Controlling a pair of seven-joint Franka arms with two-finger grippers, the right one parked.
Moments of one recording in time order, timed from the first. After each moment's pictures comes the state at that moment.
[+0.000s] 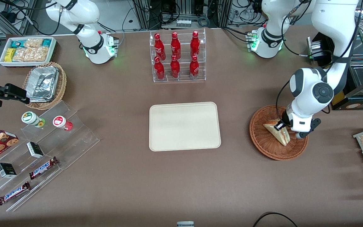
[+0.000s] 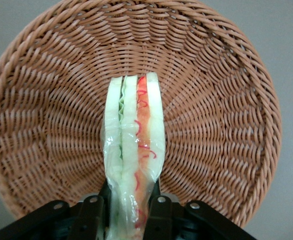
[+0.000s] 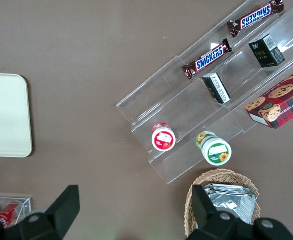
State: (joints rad) arm -0.04 0.22 -0.06 -2.24 -0.01 2.45 -0.72
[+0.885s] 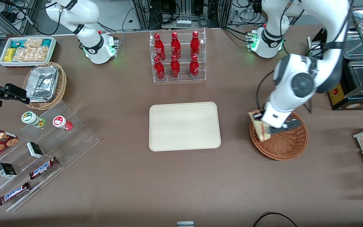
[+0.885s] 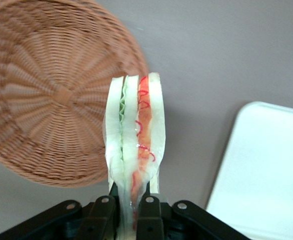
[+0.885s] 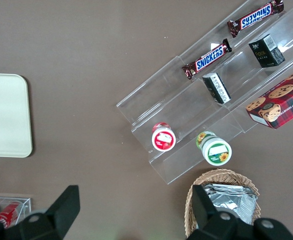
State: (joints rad) arm -0.25 0.19 -0.11 -1.98 0.00 2.08 -0.58
